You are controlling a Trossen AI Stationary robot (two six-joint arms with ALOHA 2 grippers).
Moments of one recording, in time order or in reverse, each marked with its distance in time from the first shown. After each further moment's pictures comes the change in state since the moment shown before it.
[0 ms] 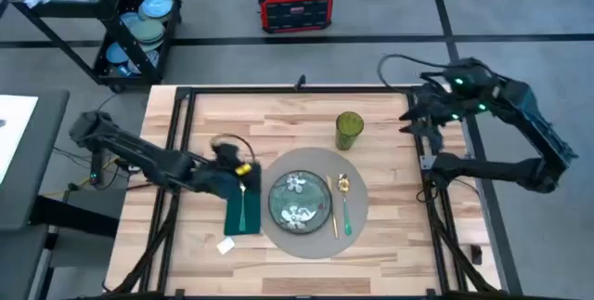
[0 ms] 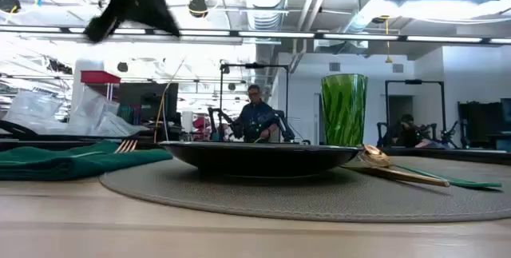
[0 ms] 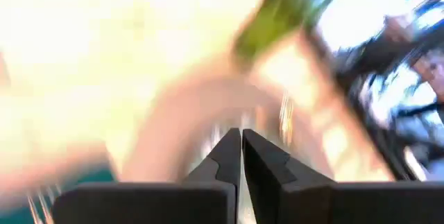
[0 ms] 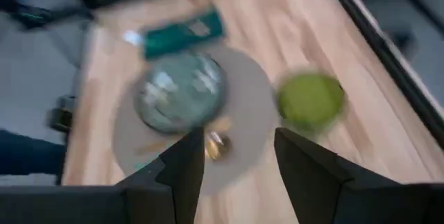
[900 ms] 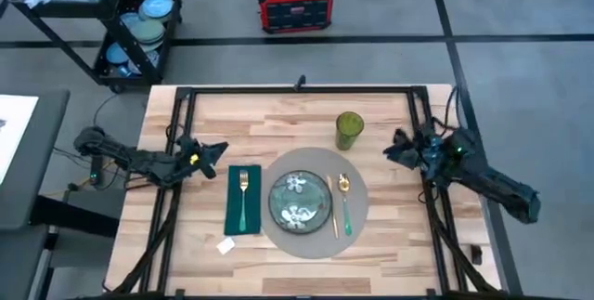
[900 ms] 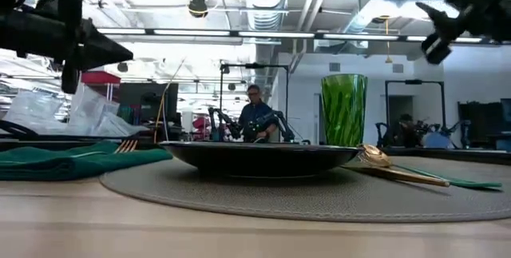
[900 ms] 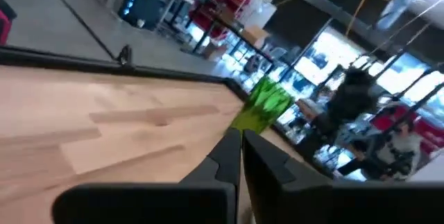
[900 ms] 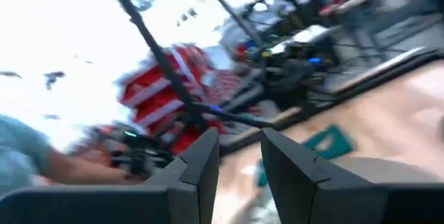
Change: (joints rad) left arm 0.007 -0.901 -0.808 0.542 -0.031 0.412; right arm 0.189 -0.778 -1.278 1.461 -0.089 0.990
